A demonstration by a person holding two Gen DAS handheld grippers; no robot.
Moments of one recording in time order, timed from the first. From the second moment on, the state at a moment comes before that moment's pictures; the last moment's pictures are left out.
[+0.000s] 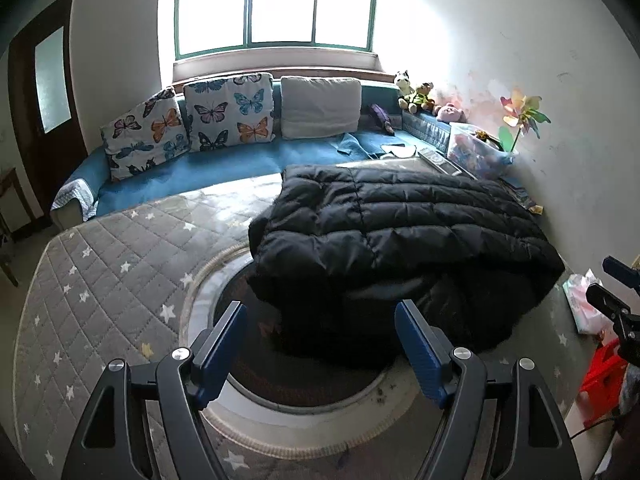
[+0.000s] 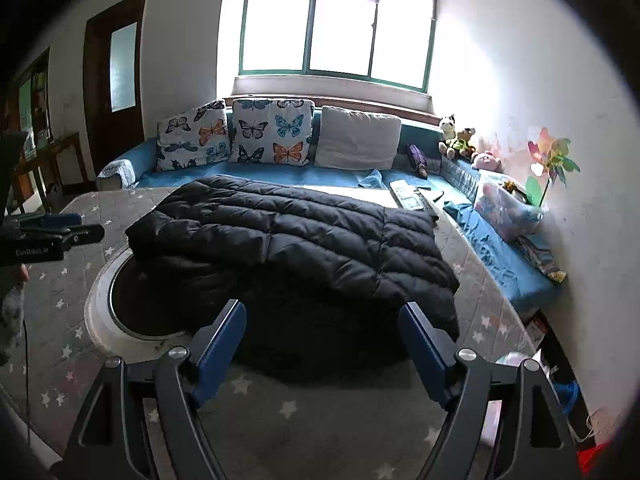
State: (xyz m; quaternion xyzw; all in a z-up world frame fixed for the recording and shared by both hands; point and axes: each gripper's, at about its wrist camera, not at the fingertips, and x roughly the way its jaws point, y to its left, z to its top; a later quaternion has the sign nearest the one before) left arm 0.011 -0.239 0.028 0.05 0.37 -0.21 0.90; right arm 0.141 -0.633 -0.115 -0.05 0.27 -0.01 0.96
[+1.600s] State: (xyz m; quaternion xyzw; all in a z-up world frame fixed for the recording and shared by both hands) left arm -0.019 -0.254 -0.026 0.08 0.40 -0.21 0.89; right arm 0.143 -0.624 -0.160 -0.01 0.32 -0.06 0.94
